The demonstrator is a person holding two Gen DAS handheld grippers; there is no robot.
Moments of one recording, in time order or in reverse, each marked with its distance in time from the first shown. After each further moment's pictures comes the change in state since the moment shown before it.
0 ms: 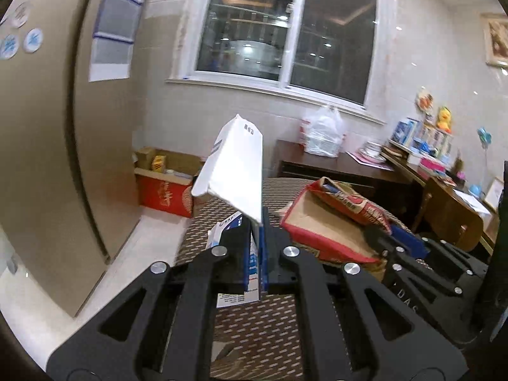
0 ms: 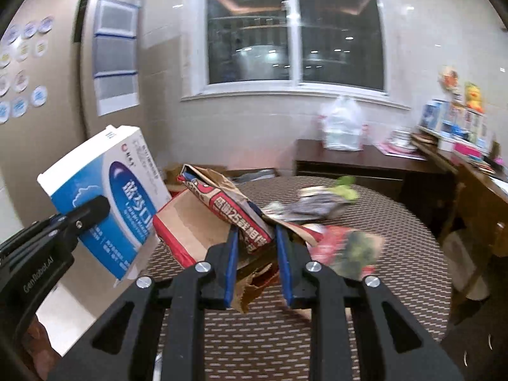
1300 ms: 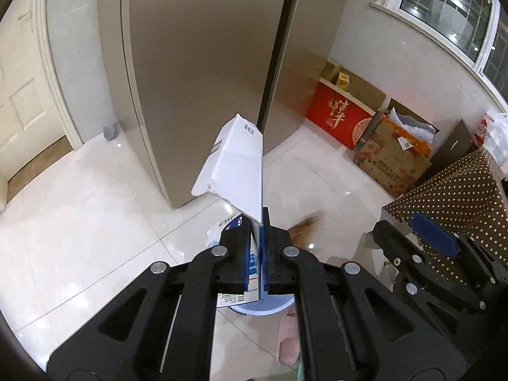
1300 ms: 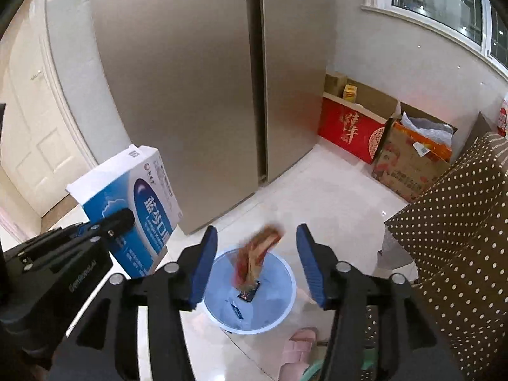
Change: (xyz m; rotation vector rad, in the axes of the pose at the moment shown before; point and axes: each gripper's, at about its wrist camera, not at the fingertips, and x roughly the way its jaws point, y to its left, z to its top) left arm 0.027 0.343 -0.153 -0.406 0.340 0.572; right arm 0.170 0.365 -0.145 -0.344 0.377 0.489
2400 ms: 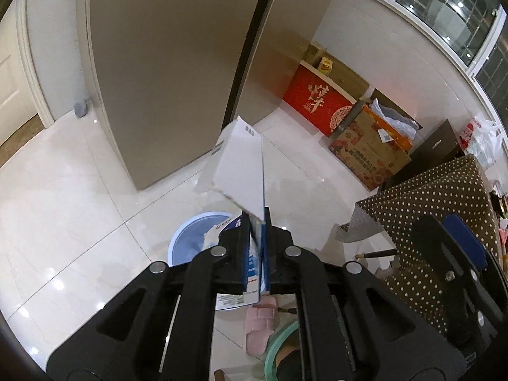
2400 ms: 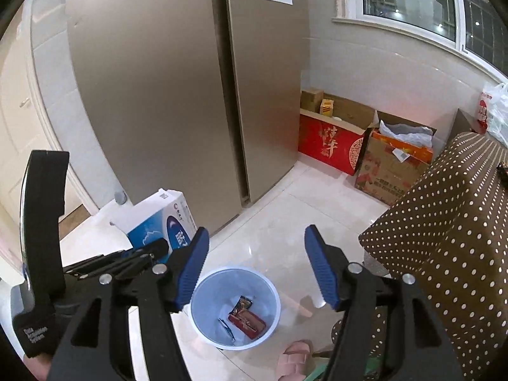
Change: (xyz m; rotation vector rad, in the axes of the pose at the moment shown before) left arm 0.043 -0.035 0.014 -0.054 0.097 -0.114; right arm -0.040 -0.038 0.011 0.074 -0.098 -0.053
